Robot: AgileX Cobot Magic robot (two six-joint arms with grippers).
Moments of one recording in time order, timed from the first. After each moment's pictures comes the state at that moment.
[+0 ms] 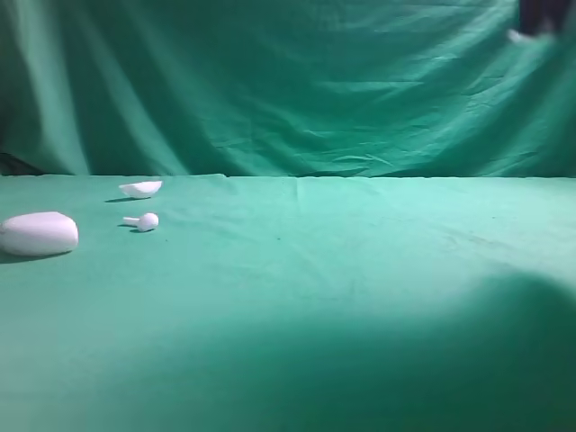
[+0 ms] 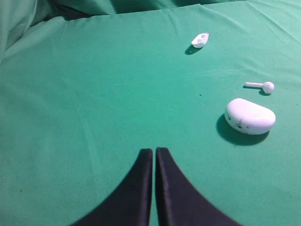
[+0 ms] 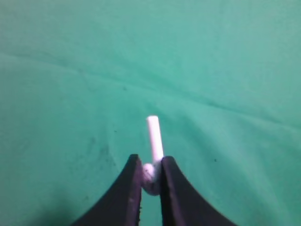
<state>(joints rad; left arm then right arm) -0.05 -0.01 0.02 0.00 0.36 0.08 0.34 1.64 -1.37 -0.11 1.04 0.05</state>
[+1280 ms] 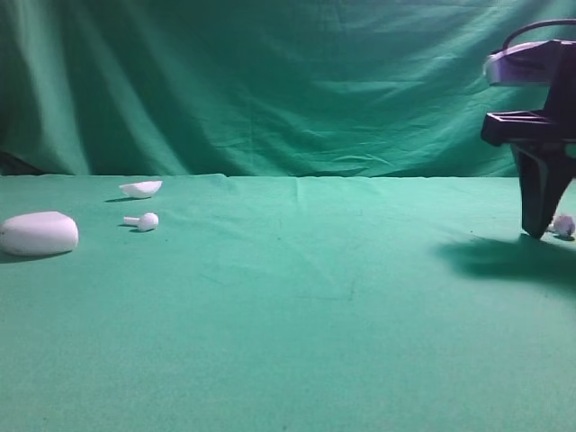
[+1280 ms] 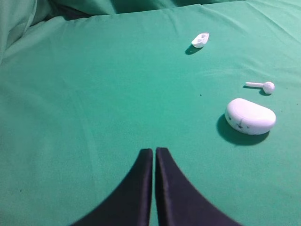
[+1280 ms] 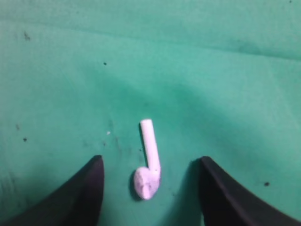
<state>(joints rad) -0.05 -0.01 0.02 0.00 0.36 0.08 0.21 1.76 -0.99 -0.02 0.59 0.03</state>
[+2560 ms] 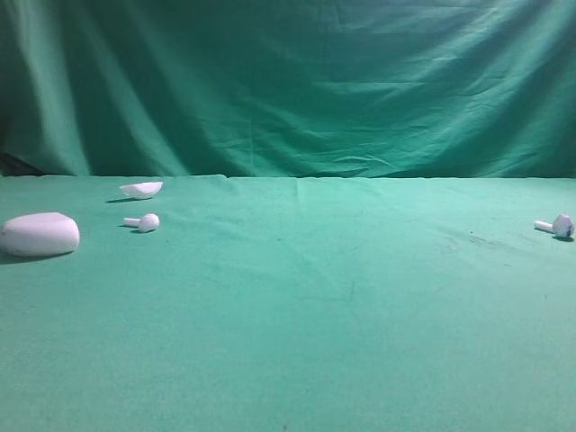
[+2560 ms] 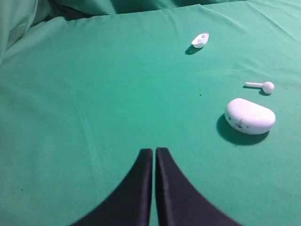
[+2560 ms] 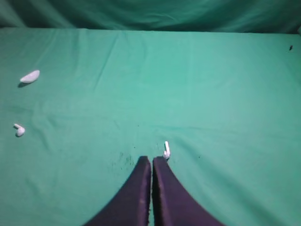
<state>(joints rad) -0.05 -0.01 0.02 0.00 0.36 0.08 0.21 0.48 -0.81 0.03 0.93 0.01</state>
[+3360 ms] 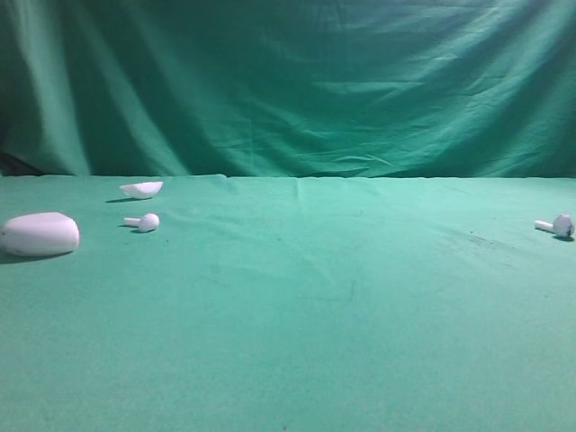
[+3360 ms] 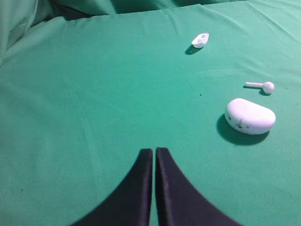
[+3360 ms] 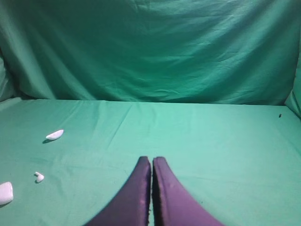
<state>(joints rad) -0.05 -0.01 0.02 0.00 0.36 0.08 0.21 0.08 -0.70 0.03 0.89 0.00</state>
